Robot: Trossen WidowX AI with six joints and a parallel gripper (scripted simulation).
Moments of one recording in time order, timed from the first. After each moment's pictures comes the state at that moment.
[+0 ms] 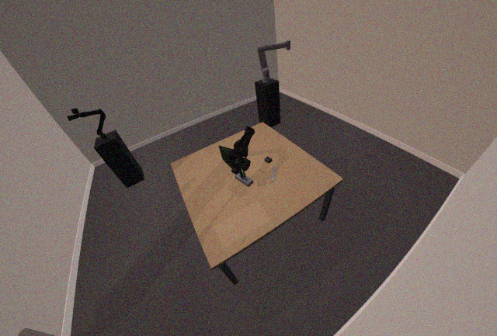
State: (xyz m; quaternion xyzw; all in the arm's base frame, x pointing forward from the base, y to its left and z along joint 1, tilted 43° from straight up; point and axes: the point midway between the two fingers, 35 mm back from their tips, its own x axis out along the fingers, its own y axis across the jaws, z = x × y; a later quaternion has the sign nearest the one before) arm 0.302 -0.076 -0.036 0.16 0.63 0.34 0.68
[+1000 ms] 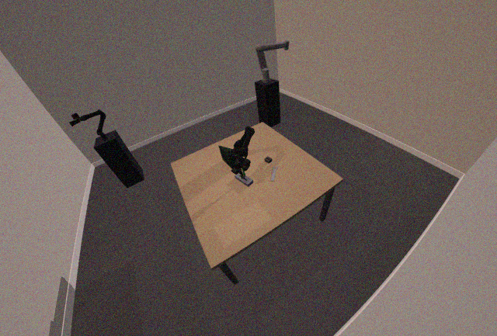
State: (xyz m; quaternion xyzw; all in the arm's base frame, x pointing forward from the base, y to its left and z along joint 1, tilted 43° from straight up) arm 0.301 -0.076 -0.035 0.16 0.64 0.34 0.68
